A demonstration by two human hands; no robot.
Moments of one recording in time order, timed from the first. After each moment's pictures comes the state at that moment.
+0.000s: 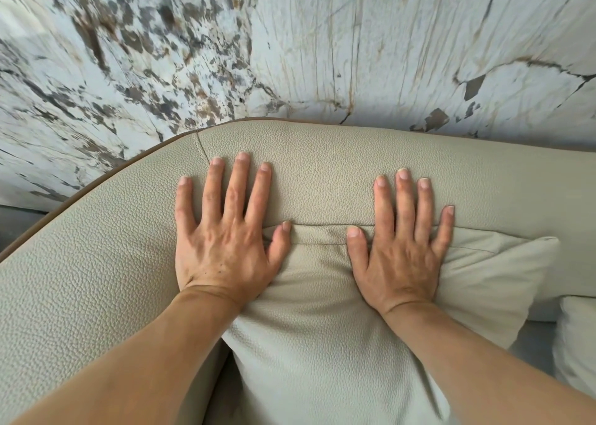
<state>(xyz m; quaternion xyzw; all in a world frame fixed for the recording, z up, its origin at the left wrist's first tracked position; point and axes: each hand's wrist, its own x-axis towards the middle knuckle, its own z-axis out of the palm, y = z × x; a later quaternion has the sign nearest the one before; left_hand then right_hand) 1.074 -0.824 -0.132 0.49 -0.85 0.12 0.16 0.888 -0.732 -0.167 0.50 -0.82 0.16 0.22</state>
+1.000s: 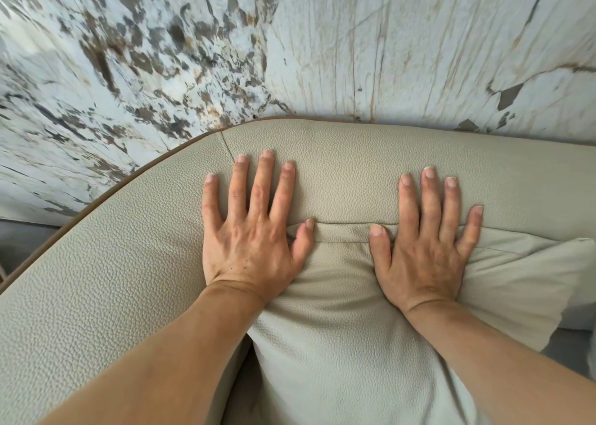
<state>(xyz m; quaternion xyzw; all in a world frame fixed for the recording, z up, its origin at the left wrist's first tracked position) 1.059 -0.865 -0.136 0.47 -0.86 0.12 0.17 0.878 -0.767 -0.171 0.48 -0.83 0.17 0.23</state>
